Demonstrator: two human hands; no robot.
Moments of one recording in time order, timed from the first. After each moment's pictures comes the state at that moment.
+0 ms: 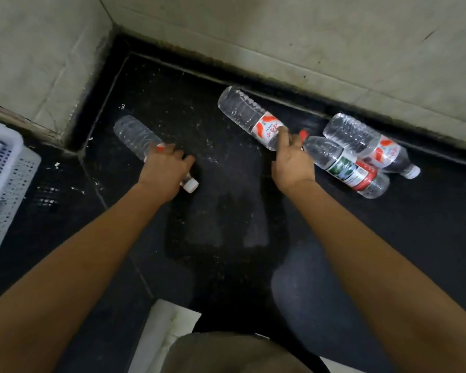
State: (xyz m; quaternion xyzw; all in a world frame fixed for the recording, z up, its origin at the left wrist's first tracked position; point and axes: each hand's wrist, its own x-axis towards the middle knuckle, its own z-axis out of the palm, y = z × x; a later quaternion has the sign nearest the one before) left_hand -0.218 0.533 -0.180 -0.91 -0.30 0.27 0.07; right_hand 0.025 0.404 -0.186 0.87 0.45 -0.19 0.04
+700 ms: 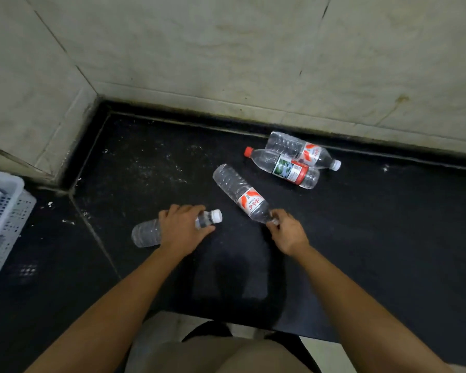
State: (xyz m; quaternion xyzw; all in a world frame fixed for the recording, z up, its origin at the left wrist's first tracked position) left_hand -0.201 0.378 -0.157 -0.89 -0.42 0.02 -0.16; right_hand 0.012 0.208 -0.172 0.88 0.29 -0.35 -0.16
